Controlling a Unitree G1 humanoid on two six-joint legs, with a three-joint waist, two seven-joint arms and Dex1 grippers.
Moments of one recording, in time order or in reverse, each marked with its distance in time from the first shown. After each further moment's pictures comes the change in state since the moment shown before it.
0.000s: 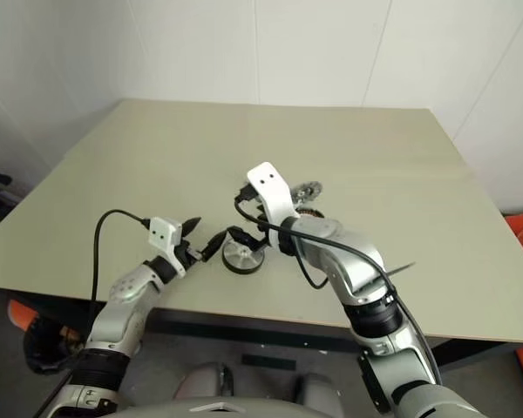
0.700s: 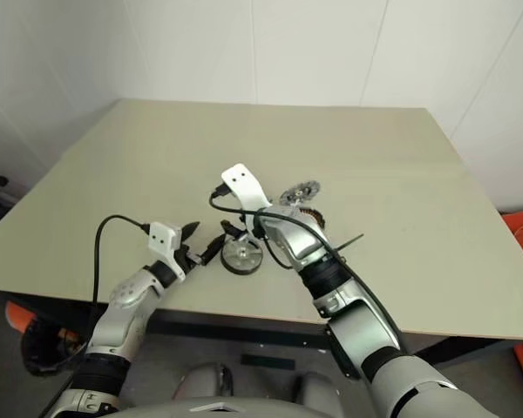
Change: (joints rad) left arm 0.017 -0.009 0.005 0.020 0.009 -0.021 0.007; right arm -0.194 0.155 0.080 0.593 -0.209 -0.252 -0.043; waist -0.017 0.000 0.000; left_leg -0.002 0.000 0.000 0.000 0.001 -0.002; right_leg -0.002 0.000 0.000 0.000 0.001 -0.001
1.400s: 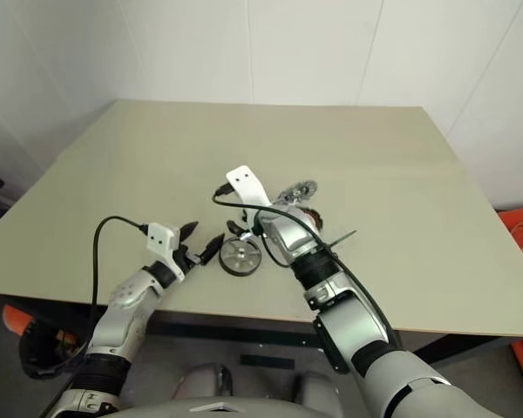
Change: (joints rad) left arm 0.000 -0.005 0.010 0.016 -0.014 -0.027 -0.012; right arm -0.044 0.064 -0.066 0.148 -0.045 0.014 -0.051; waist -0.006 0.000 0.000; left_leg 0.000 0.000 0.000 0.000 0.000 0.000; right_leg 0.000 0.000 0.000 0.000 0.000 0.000
